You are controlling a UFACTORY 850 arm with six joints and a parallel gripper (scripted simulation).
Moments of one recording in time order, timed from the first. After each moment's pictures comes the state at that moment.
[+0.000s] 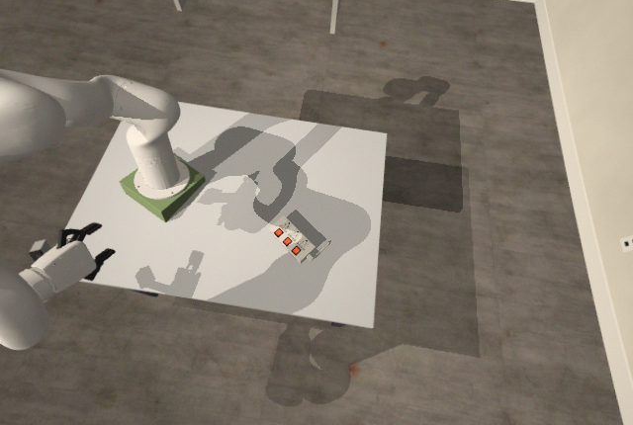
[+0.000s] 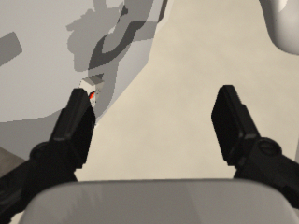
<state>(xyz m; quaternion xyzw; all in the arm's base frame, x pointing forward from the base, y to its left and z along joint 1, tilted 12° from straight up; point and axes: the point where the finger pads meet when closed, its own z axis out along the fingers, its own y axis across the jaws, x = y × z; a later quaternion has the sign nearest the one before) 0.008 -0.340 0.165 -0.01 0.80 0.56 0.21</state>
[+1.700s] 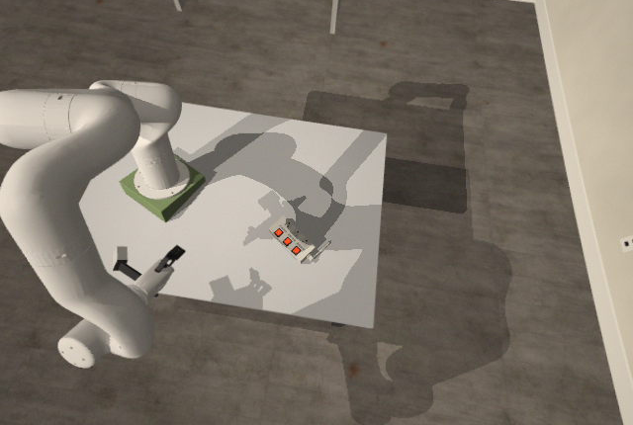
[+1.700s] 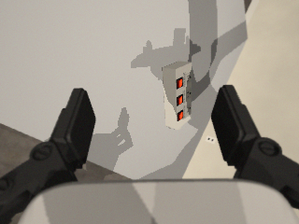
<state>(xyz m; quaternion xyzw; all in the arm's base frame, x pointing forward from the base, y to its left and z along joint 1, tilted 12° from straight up) 0.195 -0.348 0.122 0.22 0.82 0.53 -0.02</state>
